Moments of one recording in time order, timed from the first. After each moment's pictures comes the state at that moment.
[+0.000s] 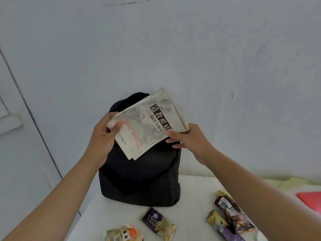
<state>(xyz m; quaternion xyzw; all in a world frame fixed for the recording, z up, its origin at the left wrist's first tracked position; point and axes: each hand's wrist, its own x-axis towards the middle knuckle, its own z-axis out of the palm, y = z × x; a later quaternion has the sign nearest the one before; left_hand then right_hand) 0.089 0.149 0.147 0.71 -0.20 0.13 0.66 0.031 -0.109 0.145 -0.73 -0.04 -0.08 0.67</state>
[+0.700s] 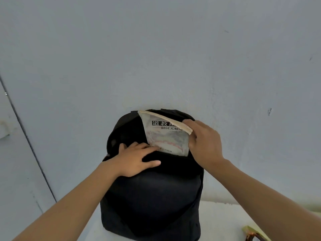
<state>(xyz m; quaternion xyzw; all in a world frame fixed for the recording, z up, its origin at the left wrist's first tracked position) 0.205 0.136 0.120 0.95 -0.29 -0.04 0.03 0.143 -0.095 0.137 -0.86 -0.09 -0.48 0.18</state>
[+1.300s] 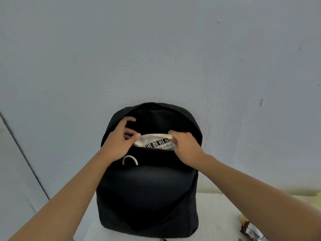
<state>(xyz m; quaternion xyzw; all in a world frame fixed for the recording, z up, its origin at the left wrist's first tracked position) 0.216 0.148 0.132 0.85 -0.22 0.09 0.46 0.155 -0.080 0.116 -0.95 -0.05 -0.20 0.25</state>
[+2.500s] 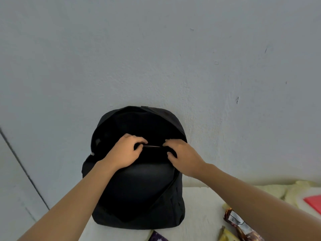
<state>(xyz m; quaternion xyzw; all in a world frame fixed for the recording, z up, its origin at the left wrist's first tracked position) 0.205 0.111 0.112 0.91 -0.33 0.10 0.23 0.112 -0.112 0.087 -0.95 -0.08 -0.18 0.23</state>
